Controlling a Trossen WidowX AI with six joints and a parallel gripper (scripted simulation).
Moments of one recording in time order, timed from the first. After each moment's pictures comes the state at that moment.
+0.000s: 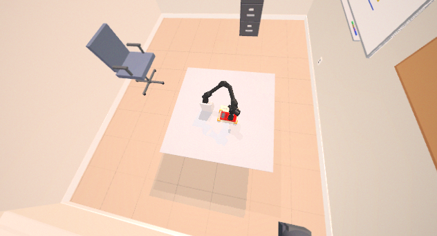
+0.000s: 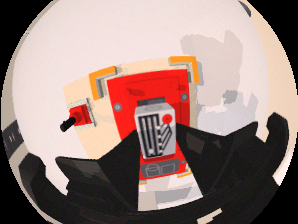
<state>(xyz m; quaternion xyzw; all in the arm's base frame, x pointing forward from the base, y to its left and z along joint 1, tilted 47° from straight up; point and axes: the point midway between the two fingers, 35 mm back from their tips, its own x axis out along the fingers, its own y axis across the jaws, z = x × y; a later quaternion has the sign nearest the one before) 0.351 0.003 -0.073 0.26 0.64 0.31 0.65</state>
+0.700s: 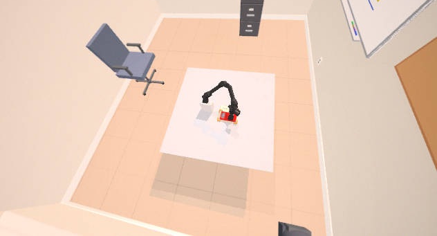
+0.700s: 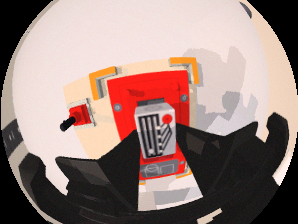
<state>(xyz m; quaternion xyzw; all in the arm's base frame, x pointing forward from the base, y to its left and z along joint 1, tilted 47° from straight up) 0.352 0.003 -0.074 0.25 0.64 0.31 0.65</state>
